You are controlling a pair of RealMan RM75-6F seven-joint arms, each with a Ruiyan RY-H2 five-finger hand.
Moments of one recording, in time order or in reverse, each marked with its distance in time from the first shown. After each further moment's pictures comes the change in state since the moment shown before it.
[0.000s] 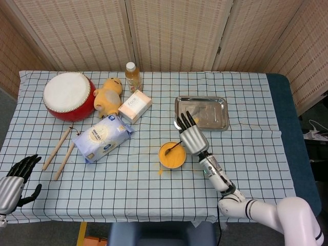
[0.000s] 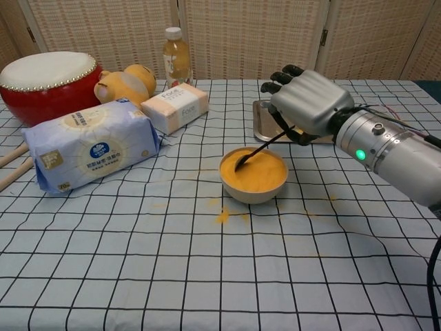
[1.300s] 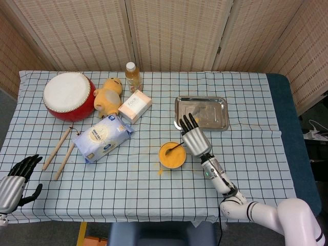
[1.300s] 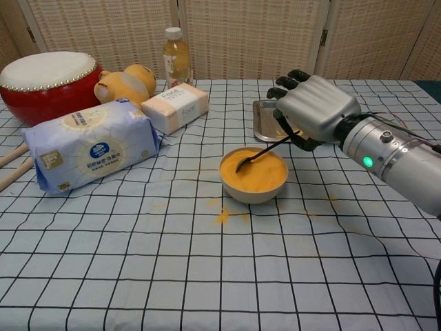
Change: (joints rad) left arm -0.006 -0.006 0.001 0.003 -0.004 -0.011 0.008; right arm -0.023 0.005 -0.031 -0.003 -0.005 0.039 0.031
